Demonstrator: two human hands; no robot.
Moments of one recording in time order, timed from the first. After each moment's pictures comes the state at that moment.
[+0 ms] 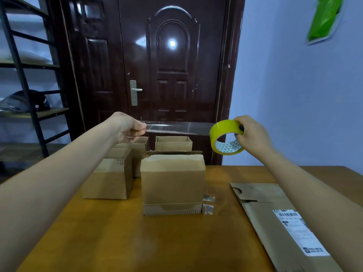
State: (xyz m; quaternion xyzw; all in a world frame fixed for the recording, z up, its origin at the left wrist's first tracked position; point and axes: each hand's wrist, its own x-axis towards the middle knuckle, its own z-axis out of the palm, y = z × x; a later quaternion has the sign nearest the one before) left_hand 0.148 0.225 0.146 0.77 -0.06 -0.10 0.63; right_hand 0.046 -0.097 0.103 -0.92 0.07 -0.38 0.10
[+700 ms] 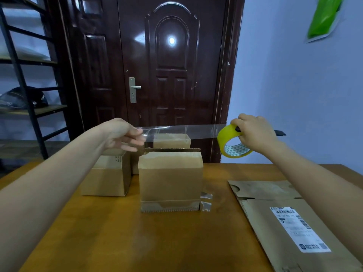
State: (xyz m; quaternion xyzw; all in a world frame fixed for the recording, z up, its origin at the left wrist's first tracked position) left_hand 0.153 0.236 0.127 0.80 -0.11 -0.14 0.58; right_hand 0.037 -0.103 0.117 -0.94 0.04 -0.30 -0.18
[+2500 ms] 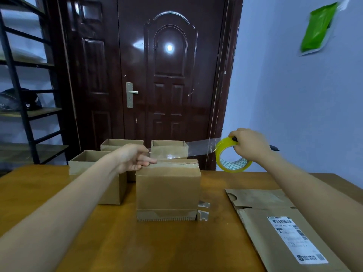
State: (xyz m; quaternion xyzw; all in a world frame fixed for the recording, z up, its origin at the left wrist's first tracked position) left_hand 0.172 0.214 0.074 0.74 -0.12 -0.22 0.63; right_hand 0.053 -0.107 0.111 -0.96 0.09 -0.26 -0.11
